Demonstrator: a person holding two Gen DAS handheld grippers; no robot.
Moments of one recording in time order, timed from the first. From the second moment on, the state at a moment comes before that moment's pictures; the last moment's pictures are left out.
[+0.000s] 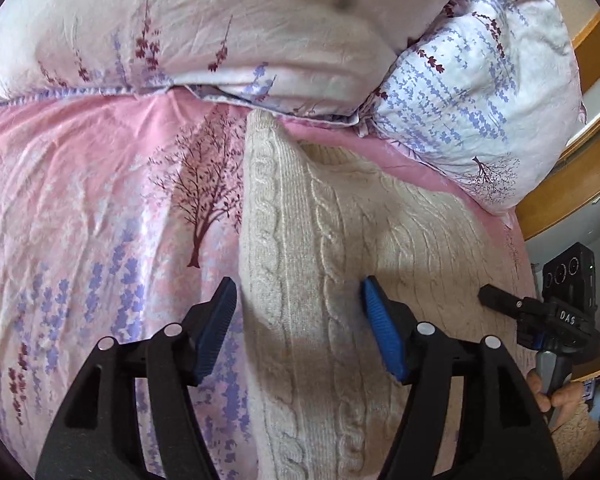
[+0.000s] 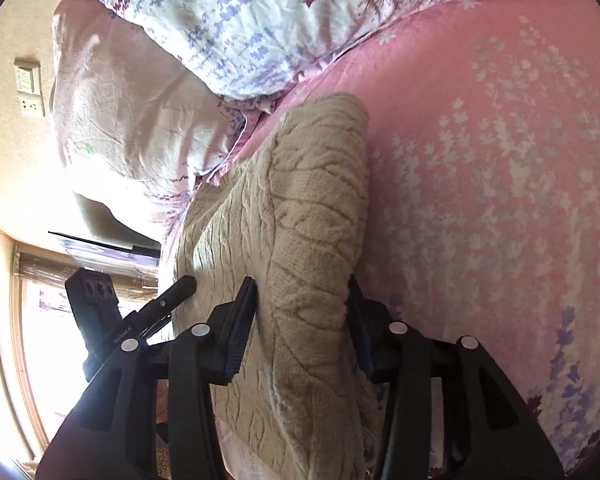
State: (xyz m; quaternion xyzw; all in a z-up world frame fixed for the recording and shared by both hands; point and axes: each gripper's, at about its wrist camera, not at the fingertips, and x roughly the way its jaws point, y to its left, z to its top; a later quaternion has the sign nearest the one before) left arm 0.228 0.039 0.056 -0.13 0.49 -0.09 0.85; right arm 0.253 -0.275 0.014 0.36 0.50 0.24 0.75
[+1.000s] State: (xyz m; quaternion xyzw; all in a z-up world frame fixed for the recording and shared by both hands) left arm 0.164 -0.020 0.095 0.01 0.41 -0.12 0.90; right arm 0.171 -0.281 0.061 0.21 0.40 0.19 0.87
